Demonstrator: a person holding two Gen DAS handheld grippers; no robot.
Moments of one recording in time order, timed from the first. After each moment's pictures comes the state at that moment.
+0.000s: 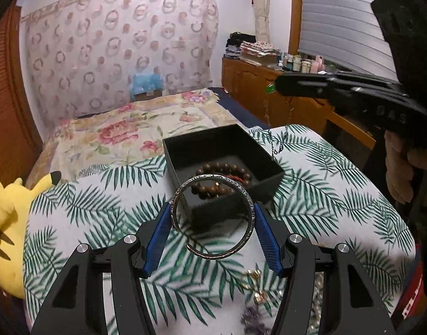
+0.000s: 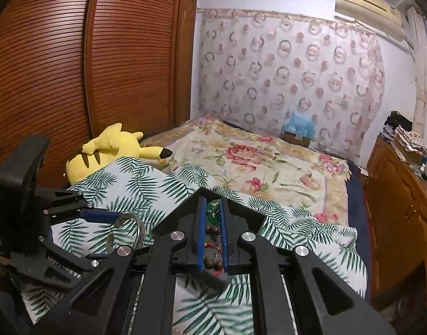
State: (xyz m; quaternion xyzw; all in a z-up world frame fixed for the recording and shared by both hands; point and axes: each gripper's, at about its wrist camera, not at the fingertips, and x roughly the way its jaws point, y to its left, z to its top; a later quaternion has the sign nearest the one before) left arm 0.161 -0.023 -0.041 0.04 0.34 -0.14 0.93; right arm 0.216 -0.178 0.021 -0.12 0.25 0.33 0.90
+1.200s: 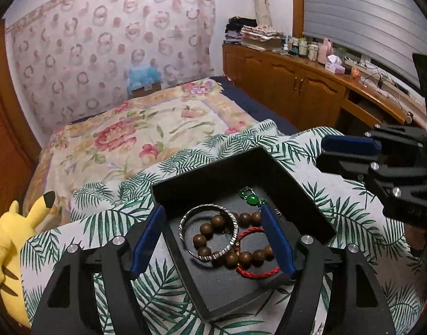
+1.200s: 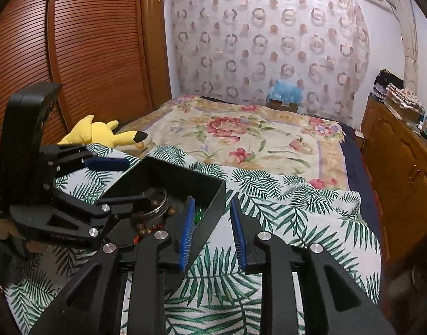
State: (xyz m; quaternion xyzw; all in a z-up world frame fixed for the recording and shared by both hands) left arm 0.260 -0.048 -0.049 0.08 0.37 -0.13 0.92; right arm 0.266 -0.213 -0.041 -0.08 0.31 0.29 0.90
